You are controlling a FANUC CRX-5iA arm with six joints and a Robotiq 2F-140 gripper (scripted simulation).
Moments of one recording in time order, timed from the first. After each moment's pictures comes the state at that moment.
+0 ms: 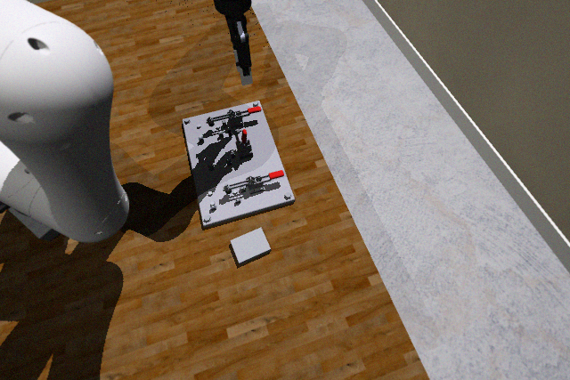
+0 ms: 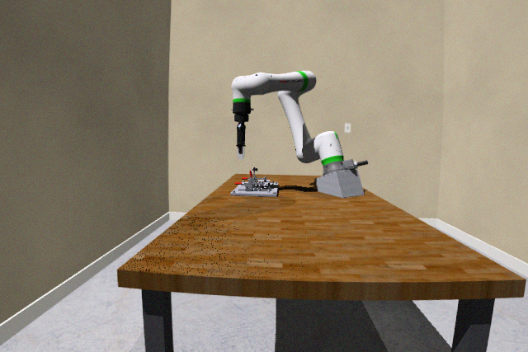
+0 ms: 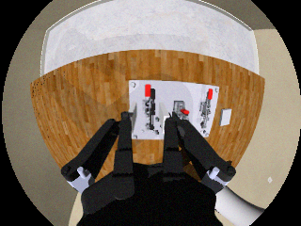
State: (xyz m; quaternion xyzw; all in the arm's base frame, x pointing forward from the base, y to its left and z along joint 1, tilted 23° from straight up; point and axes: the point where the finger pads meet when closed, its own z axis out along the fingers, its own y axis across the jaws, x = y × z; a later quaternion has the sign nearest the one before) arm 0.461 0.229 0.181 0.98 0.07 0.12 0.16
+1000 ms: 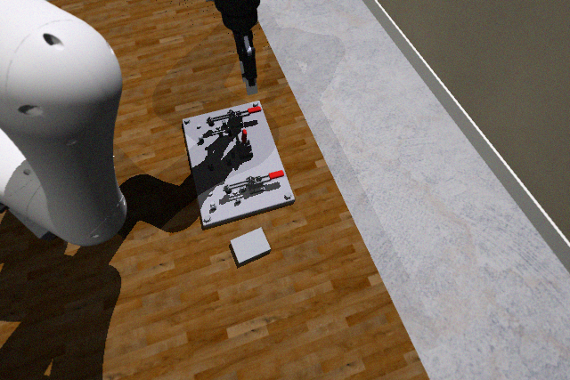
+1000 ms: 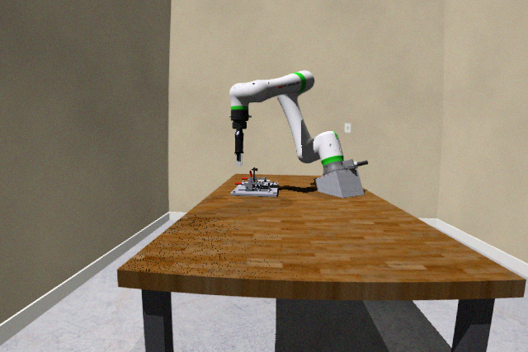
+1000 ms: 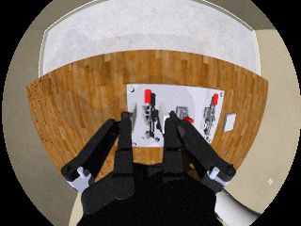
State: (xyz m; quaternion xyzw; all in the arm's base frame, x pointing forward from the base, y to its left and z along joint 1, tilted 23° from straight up) arm 0.480 0.220 0.148 0.98 0.07 0.12 0.16
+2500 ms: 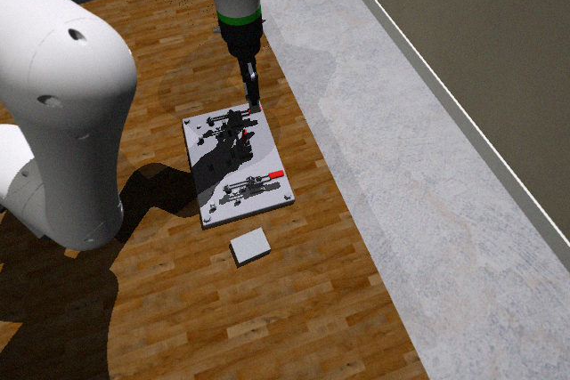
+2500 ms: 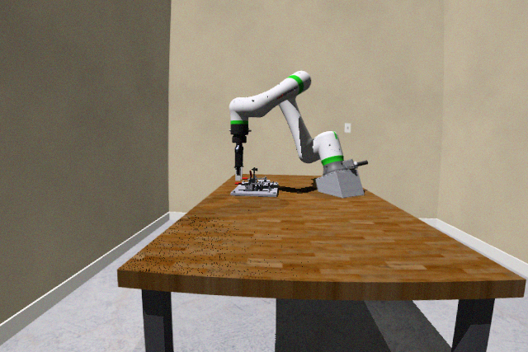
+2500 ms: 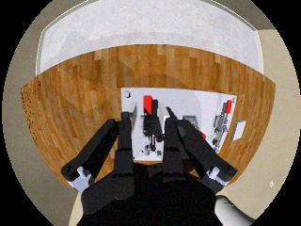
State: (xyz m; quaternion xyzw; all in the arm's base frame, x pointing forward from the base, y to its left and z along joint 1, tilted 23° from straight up) arm 0.499 0.198 0.080 0.98 0.07 0.12 0.16
